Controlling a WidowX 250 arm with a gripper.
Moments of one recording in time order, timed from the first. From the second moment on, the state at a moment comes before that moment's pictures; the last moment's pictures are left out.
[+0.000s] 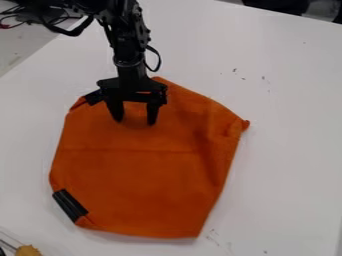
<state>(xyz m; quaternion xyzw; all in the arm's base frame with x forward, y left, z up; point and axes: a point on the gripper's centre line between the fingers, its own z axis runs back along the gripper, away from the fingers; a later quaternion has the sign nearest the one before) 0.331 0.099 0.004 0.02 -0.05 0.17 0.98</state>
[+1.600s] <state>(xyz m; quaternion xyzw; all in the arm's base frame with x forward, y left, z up) 0.361 0.206 0.006 0.01 -0.04 0.05 1.00</state>
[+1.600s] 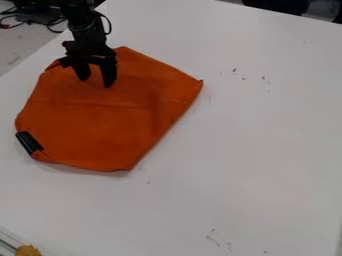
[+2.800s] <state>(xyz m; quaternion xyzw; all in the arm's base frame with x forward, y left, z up) 0.371 0.161 0.070 0.02 -0.04 0.07 1.00</state>
